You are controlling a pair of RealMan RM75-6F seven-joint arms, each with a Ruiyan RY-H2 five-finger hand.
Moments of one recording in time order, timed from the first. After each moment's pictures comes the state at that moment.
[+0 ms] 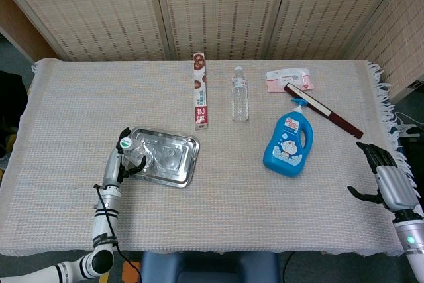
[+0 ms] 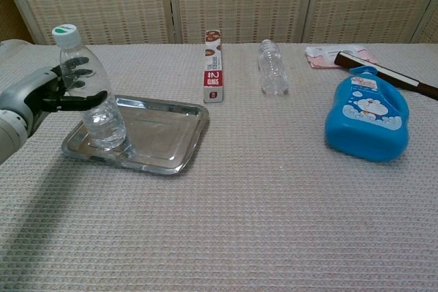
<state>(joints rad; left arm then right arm) -0.46 -1.74 -0.38 -1.49 0.99 1.15 -0.19 0.18 -1.04 0.07 -1.59 -1.43 1.27 0.29</state>
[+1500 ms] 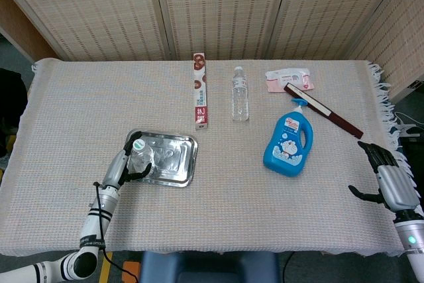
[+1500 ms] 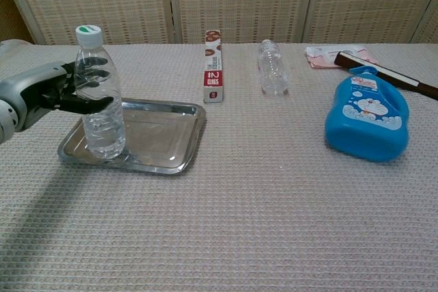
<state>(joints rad) -0.49 -1.57 -0.32 -1.64 1.00 1.04 -0.17 0.18 -1.04 0.07 -1.59 -1.43 1.28 0.30</state>
